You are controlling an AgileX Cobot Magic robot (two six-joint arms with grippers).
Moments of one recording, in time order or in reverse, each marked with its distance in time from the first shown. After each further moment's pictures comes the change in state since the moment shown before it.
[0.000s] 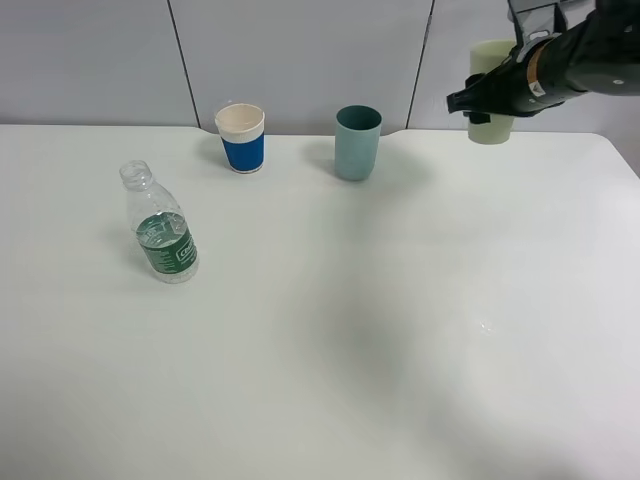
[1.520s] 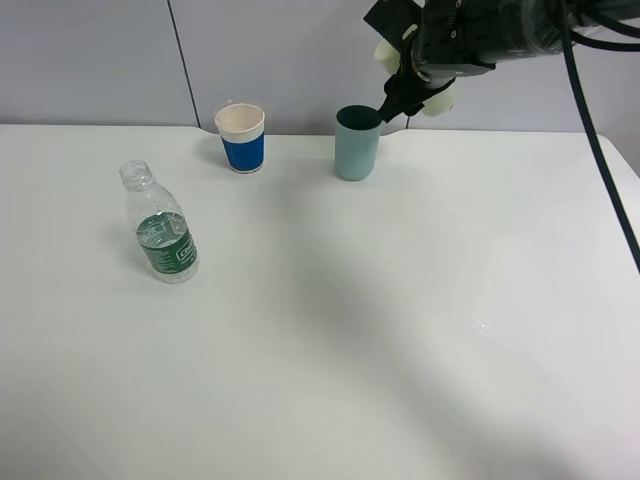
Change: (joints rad) left arm 0.000 0.000 0.000 0.000 0.000 0.000; right arm 0.240 0.256 -0.352 -0.187 0.320 -0.322
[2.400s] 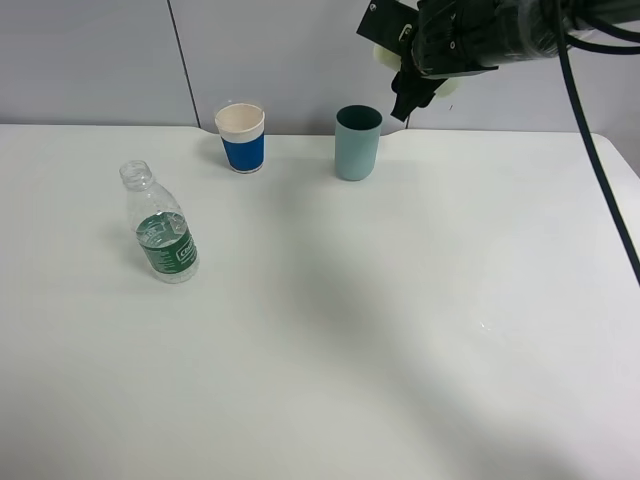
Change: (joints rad) left arm 0.000 0.000 0.000 0.000 0.000 0.000; right arm 0.000 0.008 0.000 -0.187 0.017 -0.091
